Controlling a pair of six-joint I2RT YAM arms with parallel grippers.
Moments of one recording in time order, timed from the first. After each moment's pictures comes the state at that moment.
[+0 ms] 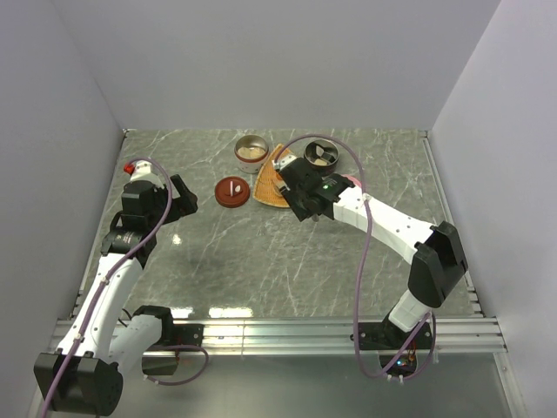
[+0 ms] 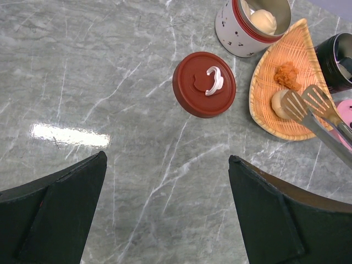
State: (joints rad) left arm -0.10 0.89 0.77 -0.36 -0.02 -0.43; right arm 0.77 1.63 1.39 -0.74 0.33 0.03
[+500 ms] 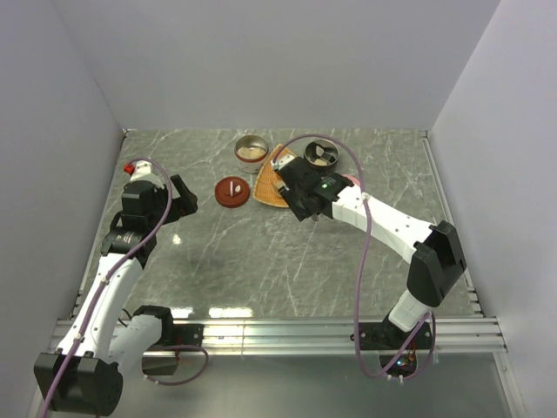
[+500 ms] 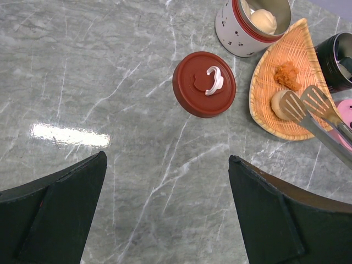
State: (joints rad) left arm -0.10 0.89 0.77 -0.36 -0.02 -0.43; right arm 0.77 1.64 1.41 -0.76 0.33 0.01
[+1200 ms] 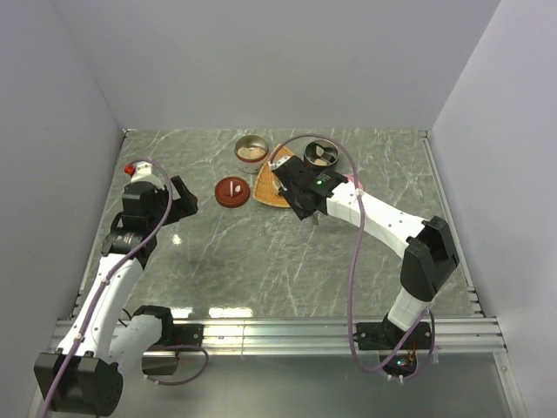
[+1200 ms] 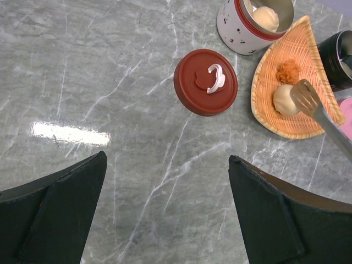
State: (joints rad) left arm -0.10 0.88 0.77 -0.36 -0.02 -0.43; right arm 0.78 1.69 1.44 -0.81 0.32 0.02
